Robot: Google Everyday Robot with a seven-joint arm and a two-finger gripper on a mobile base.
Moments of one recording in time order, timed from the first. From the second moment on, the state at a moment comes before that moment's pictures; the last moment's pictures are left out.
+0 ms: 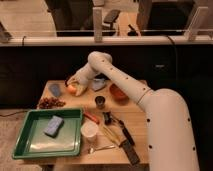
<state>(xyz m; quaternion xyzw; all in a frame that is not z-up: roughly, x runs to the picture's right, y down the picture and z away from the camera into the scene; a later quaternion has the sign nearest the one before) -0.186 -0.014 0.826 -0.15 -0.44 -0.27 0.85</state>
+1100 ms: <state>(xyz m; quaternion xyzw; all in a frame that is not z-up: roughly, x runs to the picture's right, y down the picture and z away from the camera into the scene) -0.141 0.075 0.740 -0.29 -0.47 -0.36 0.75</state>
